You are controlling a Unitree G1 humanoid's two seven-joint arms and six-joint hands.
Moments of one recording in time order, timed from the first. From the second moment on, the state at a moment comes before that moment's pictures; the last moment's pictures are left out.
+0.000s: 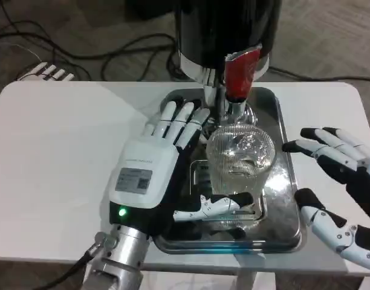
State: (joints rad) left arm -0.46 0.30 -0.37 0.34 0.91 -0.20 0.62; right arm 0.17 -0.44 -0.24 -0.96 -0.59 0.11 0.53
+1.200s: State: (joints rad) left arm -0.18 0.45 -0.13 0.02 0.70 -0.40 0.54; right arm 0.09 -0.45 -0.18 -0.90 -0.65 0.16 0.51
